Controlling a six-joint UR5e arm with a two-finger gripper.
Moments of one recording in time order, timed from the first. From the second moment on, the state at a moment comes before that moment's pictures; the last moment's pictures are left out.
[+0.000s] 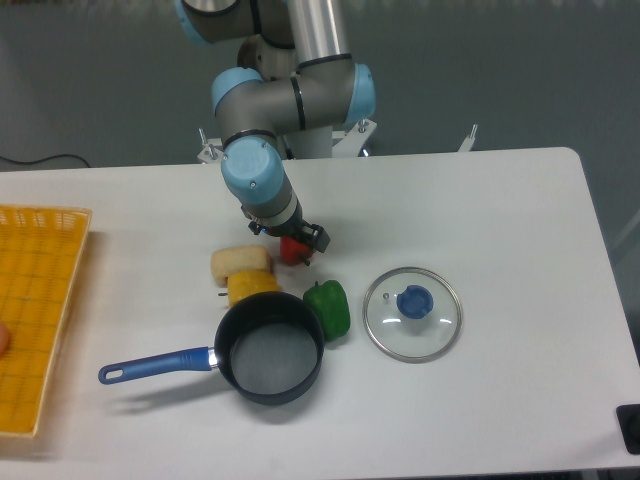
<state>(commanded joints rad) 2.28 -1.83 -2.01 -1.04 1.76 0.71</state>
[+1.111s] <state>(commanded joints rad) 2.27 -1.86 -2.01 -1.02 1.77 0.70</state>
